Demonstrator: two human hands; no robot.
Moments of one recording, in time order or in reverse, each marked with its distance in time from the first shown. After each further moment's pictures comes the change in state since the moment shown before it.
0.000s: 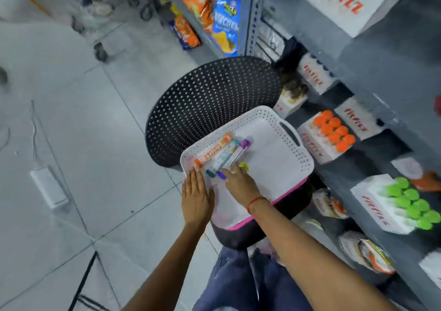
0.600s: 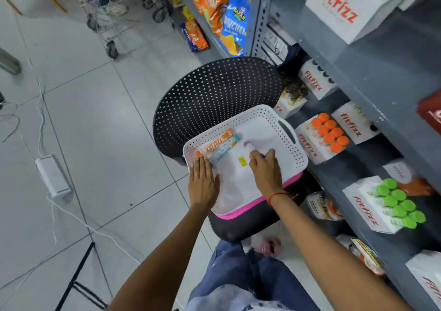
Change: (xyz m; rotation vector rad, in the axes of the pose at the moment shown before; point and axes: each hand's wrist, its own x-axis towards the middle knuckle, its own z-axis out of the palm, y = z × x) left_hand -0.002 0.024 -0.008 0.057 0.035 0.044; right_hand -0.048 0.026 -0.053 0.137 0.402 0.204
